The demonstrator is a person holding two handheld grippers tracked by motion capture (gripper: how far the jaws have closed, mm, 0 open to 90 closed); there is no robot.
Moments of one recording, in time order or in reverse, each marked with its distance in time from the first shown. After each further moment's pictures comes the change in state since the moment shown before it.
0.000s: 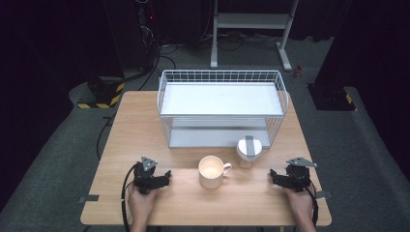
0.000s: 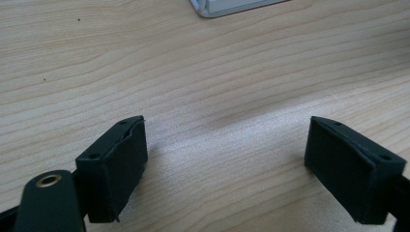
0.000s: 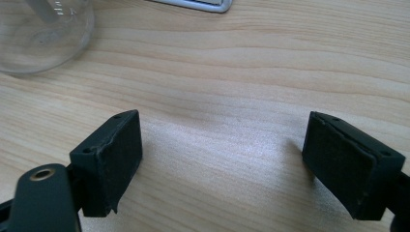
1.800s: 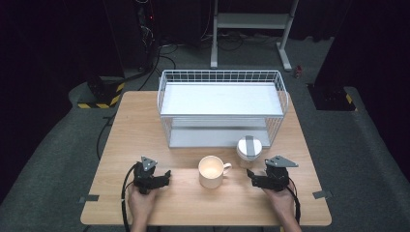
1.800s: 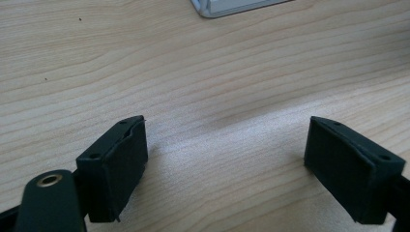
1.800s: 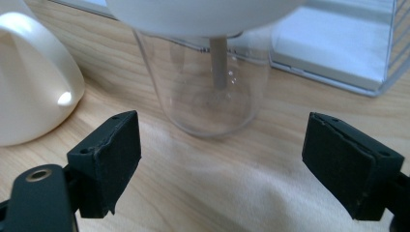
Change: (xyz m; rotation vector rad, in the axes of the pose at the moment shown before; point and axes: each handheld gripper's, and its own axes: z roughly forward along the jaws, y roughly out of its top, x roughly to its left) left arm 0.001 0.000 0.000 0.006 0.002 0.008; right arm 0.066 0.024 -0.004 -0.118 0.218 -0.095
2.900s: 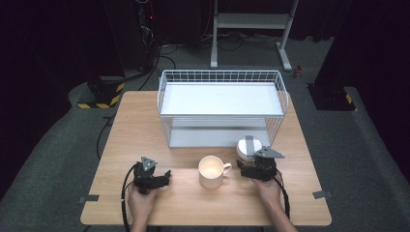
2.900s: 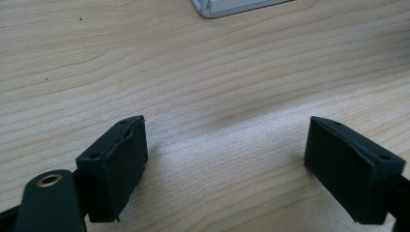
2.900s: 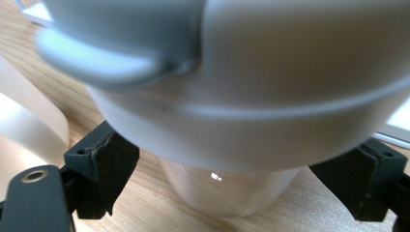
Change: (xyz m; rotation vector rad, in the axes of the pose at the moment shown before) left arm 0.000 0.000 0.000 0.001 0.001 -0.001; right arm 0.010 0.021 0.037 -0.037 -0.016 0.003
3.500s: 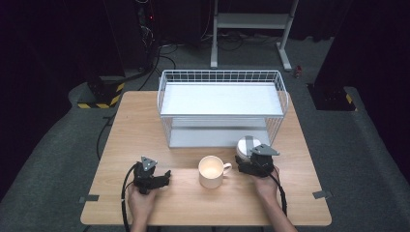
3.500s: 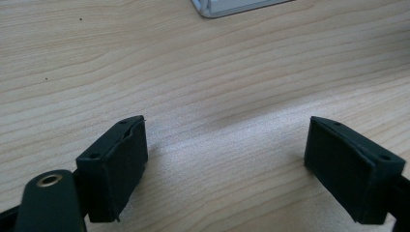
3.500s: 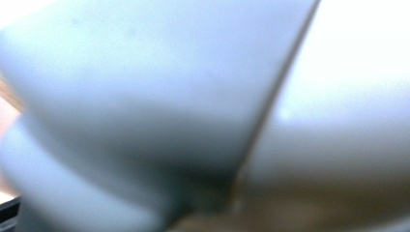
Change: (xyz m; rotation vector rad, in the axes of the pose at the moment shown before) left arm 0.000 0.000 0.000 0.000 0.000 0.000; right arm 0.005 0.010 0.009 -0.014 -0.058 -0.036
